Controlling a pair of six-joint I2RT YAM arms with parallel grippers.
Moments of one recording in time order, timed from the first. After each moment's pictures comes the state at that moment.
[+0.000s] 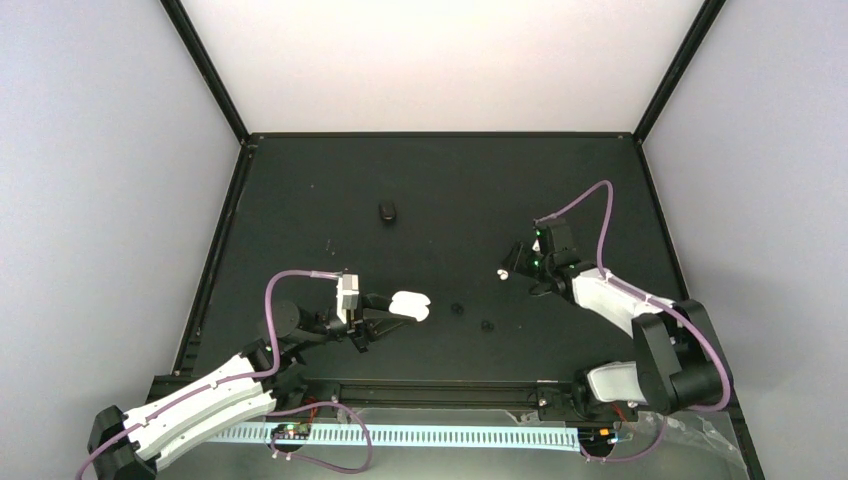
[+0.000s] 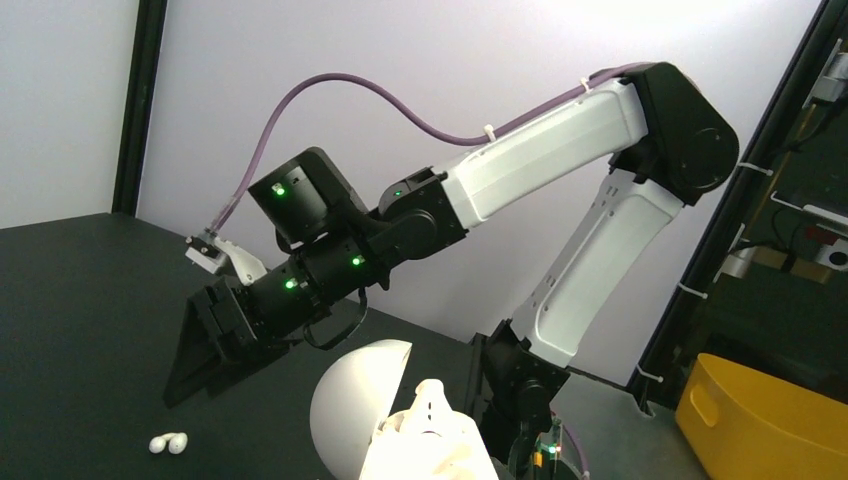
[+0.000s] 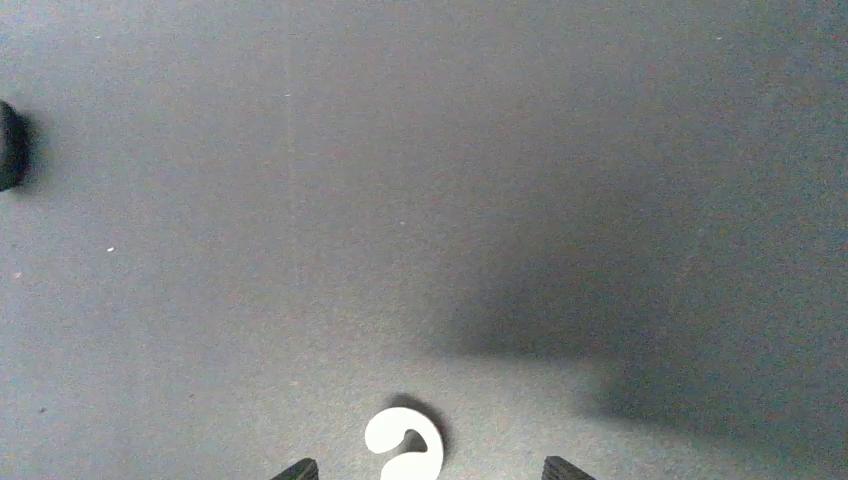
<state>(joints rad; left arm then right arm) -0.89 0.48 0.21 0.49 0.44 -0.42 0.33 1.32 0.56 -0.07 -0.08 0.60</state>
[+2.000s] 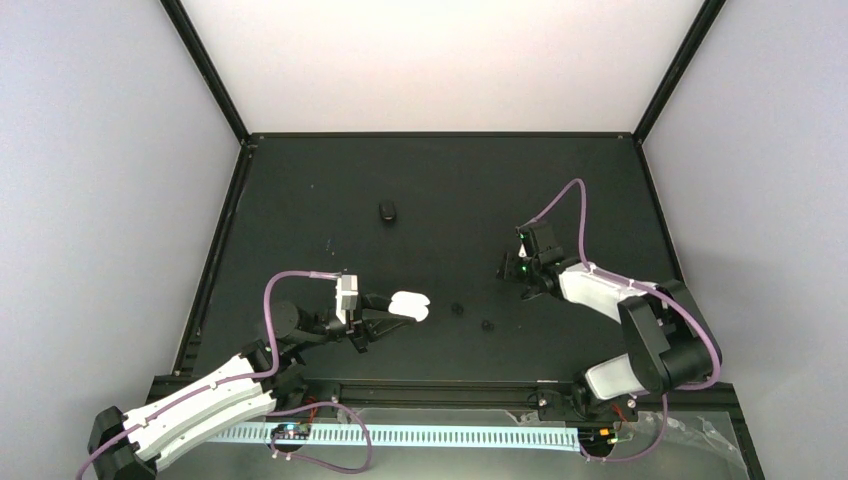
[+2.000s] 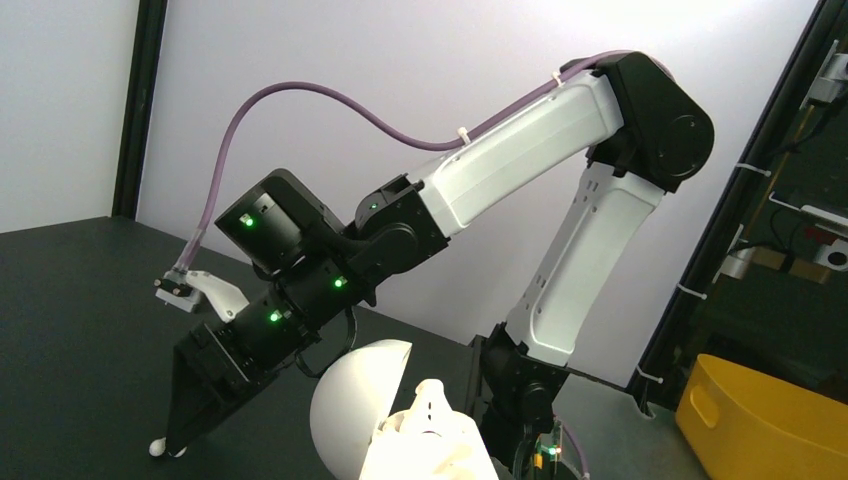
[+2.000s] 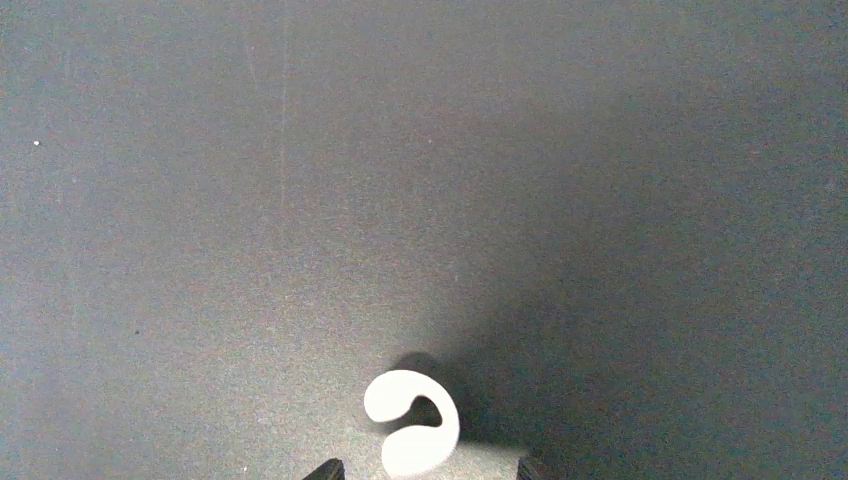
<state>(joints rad) -0.89 0.47 0.20 0.49 0.44 -0.42 0.40 1.45 0.61 -0.10 -0.06 0.51</state>
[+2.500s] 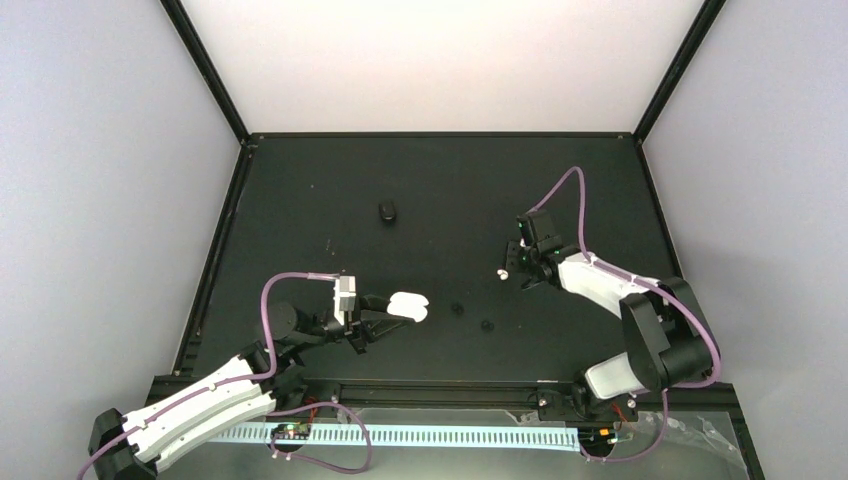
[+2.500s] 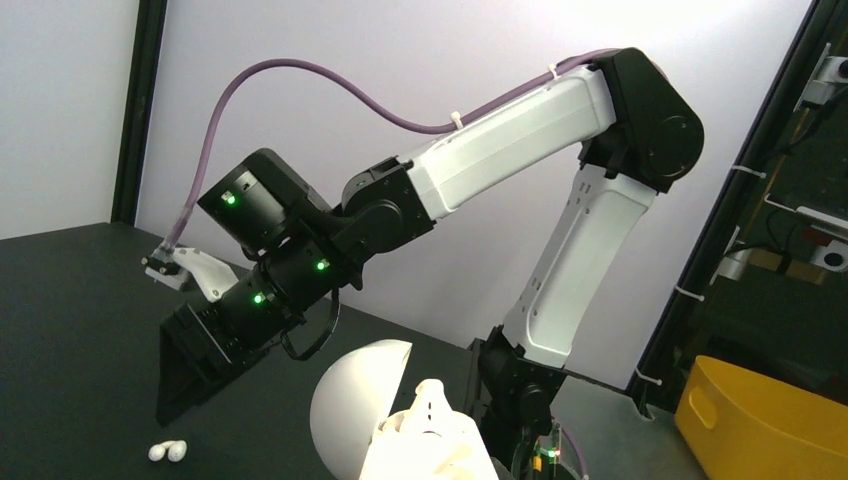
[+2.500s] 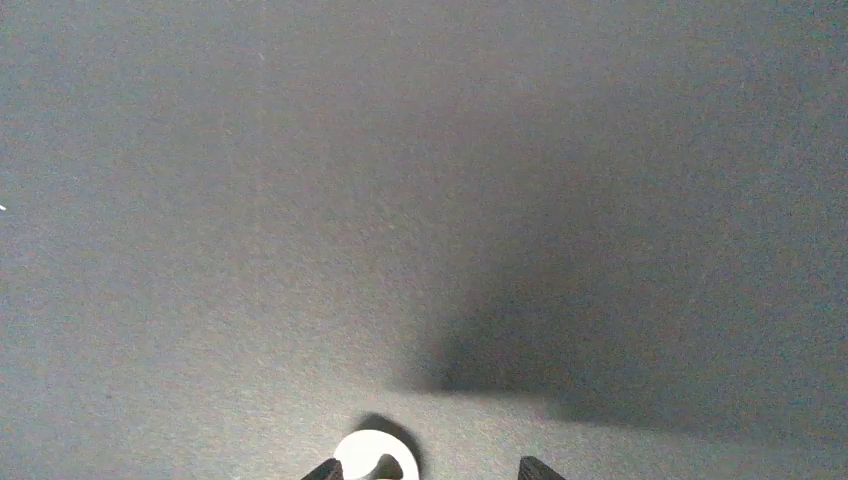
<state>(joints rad) -0.89 0.45 0.20 0.48 0.44 -0.42 0.40 1.44 0.71 -0.20 0.05 0.47</state>
